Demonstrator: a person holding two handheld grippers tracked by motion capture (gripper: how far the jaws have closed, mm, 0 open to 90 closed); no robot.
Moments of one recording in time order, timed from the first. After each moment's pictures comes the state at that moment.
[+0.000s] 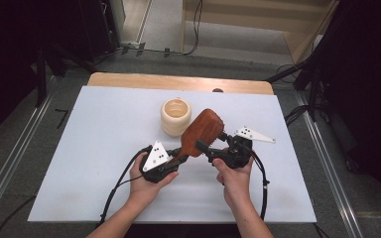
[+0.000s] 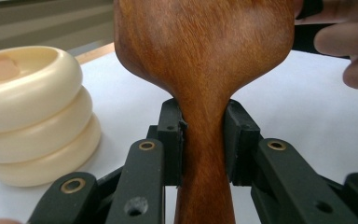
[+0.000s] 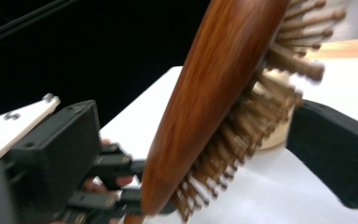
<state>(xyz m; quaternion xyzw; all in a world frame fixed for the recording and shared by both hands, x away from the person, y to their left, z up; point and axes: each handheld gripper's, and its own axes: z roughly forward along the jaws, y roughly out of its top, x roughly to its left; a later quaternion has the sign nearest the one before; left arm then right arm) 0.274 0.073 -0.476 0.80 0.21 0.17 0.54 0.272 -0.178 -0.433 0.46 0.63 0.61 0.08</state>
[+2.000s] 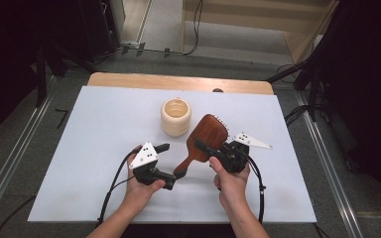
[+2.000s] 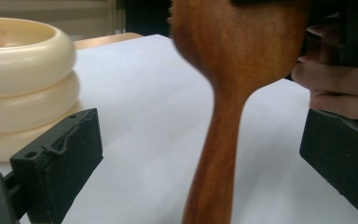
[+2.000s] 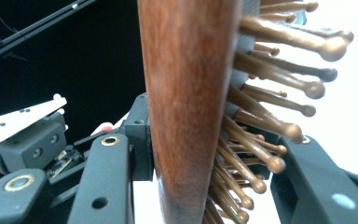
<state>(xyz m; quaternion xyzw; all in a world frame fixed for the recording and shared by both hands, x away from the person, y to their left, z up) 0.275 0.094 -0.480 0.77 0.25 0.10 0.58 0.264 -0.172 -0.447 0.47 0.62 0.63 0.06</state>
